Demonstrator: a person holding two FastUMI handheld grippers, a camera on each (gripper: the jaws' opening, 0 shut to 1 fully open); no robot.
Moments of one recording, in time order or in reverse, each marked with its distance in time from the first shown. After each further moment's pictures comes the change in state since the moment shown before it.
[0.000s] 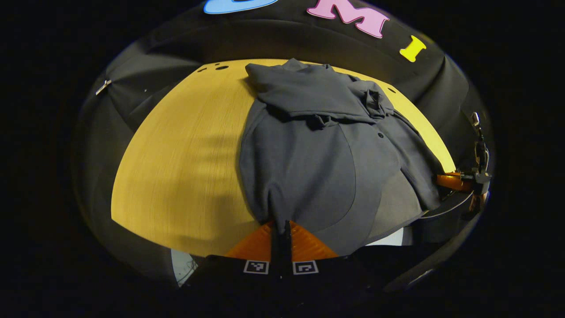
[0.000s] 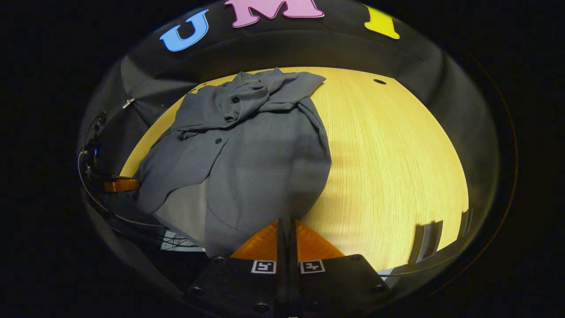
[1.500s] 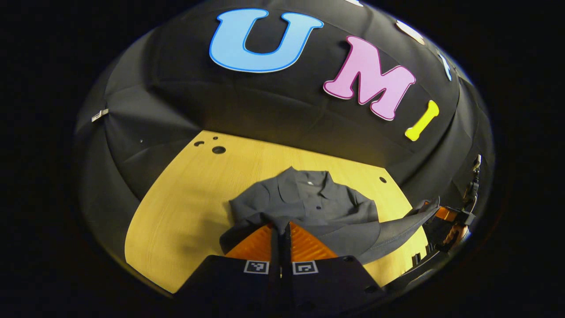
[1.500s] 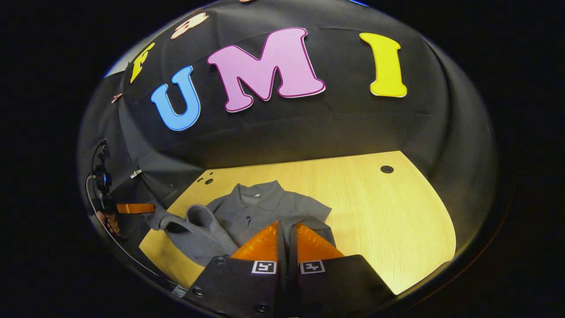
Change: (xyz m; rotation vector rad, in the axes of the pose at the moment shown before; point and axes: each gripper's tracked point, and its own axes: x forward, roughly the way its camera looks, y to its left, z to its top) left arm -0.022 -0.001 0.344 -0.103 -0.472 -0.078; right arm -0.021 -0.003 0.293 0.069 -0.506 0.053
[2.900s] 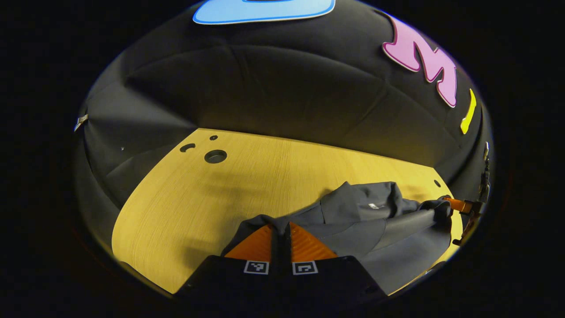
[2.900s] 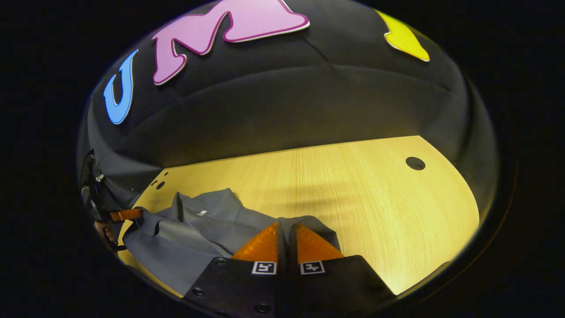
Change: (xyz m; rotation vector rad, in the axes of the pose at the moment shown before) left arm 0.235 0.079 0.004 0.032 0.048 0.141; right arm 0.239 -0.068 -0.035 0.029 0.105 -0.104
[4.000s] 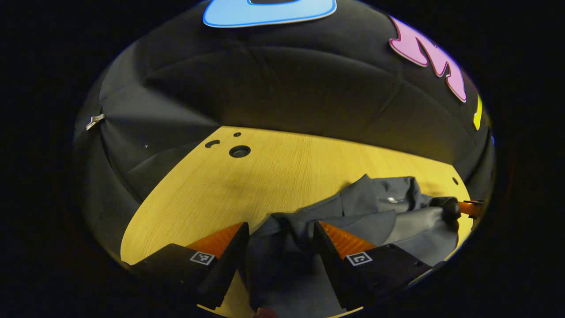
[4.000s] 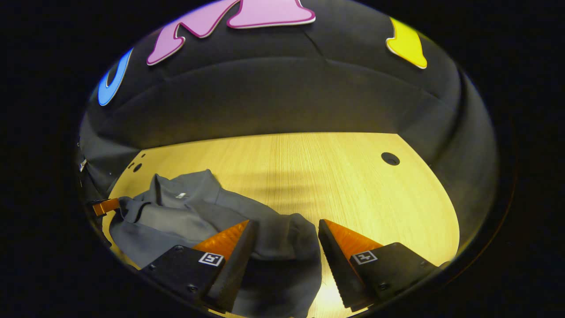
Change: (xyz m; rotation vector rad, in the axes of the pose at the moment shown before) left arm -0.040 0.012 -0.004 -0.030 -0.026 0.124; right arm -0.039 -0.010 -0.002 -0.053 0.065 -0.142
